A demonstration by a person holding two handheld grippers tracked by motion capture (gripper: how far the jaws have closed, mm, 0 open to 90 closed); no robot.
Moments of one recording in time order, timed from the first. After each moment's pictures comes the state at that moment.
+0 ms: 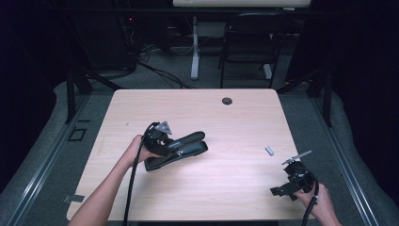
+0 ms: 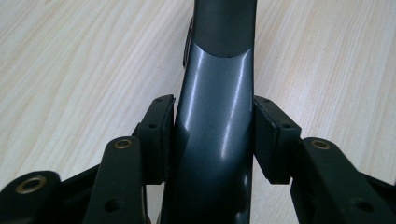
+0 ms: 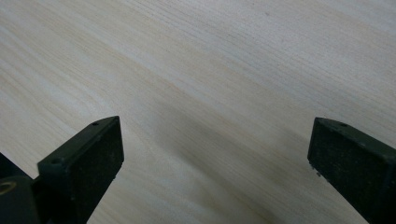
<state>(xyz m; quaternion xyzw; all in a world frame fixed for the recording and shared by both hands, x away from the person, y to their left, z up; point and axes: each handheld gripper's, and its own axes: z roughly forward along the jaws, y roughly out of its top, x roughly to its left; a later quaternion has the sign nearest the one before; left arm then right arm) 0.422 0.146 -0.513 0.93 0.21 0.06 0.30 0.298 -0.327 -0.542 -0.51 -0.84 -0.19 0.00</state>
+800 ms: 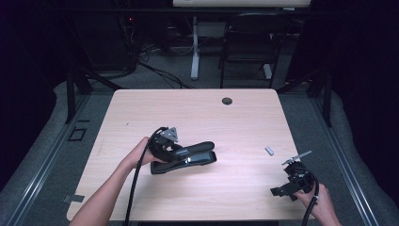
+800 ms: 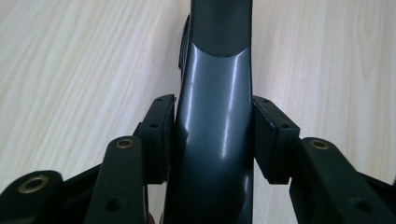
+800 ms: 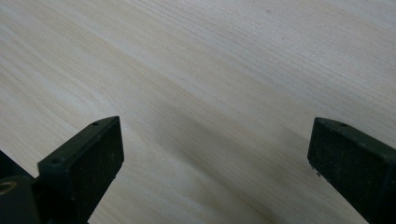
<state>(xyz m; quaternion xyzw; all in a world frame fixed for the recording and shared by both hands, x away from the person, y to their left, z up) 0.407 0.125 -0.513 0.94 0.12 0.02 0.31 0.298 -0.328 -0.542 -0.51 -0.84 -0.18 0.00</state>
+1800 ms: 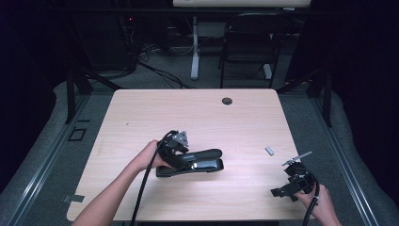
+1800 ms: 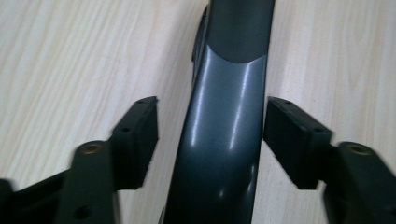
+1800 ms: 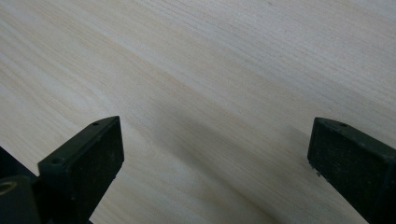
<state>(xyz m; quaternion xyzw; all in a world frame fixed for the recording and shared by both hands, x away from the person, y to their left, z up) 0.394 0.096 -0.507 0.95 0.13 0.03 0.28 0.297 -0.329 -0.545 -0.51 -0.84 -0.19 0.01</state>
